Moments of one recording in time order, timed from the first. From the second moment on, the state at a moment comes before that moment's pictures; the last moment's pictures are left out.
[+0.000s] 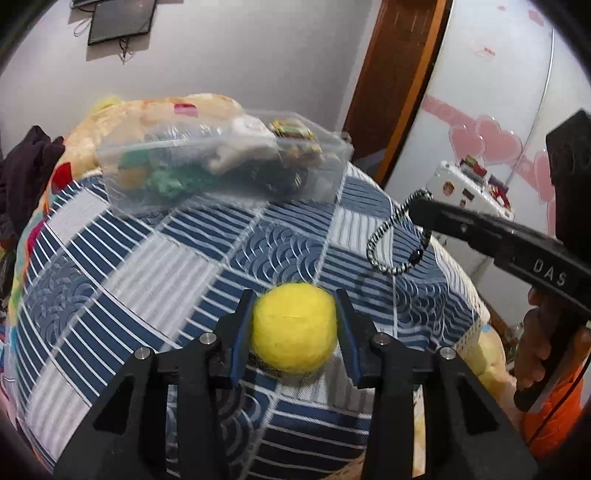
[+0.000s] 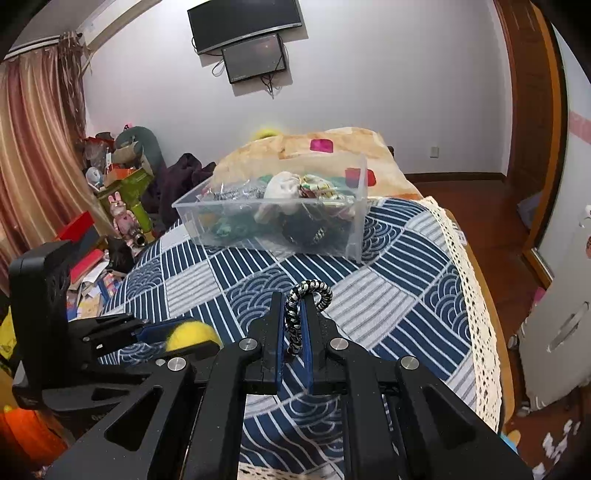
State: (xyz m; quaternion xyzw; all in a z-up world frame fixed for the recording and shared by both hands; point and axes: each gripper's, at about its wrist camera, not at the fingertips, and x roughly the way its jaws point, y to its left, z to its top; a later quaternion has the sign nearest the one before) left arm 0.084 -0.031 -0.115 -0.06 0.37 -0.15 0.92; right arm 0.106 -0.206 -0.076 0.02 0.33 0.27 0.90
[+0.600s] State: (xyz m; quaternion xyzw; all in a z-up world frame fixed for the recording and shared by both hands) left arm 0.155 0.011 -0.050 -0.04 0.28 -0.07 0.96; right arm 0.149 -0.160 -0.024 0.00 0.24 0.30 0.92
